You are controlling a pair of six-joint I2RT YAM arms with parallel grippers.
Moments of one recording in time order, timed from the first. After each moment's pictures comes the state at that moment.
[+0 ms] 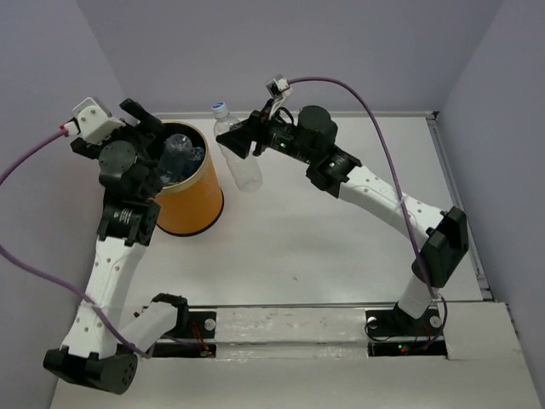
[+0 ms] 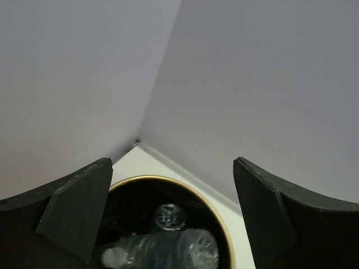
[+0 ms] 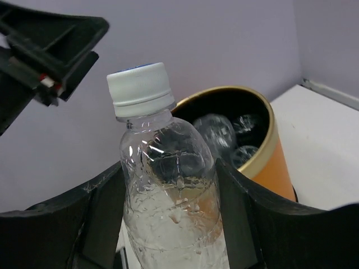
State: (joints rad) left arm -0.22 1.00 1.19 0.01 -0.78 -0.22; right arm 0.80 1.68 1.60 0.20 -0.33 0.46
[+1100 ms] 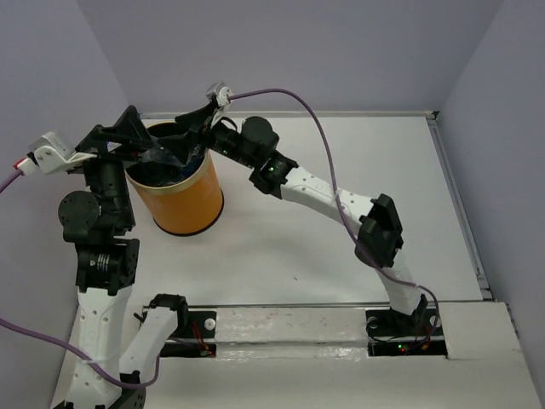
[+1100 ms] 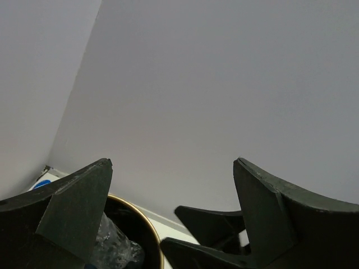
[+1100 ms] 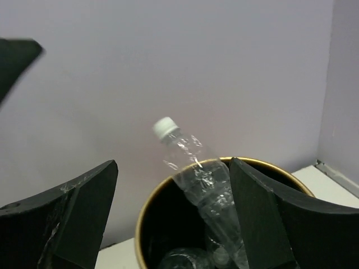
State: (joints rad) left arm -0.11 0.73 1.16 0.00 -0.34 -0.43; right arm 0.96 2.21 2.13 0.43 -0.22 0.28
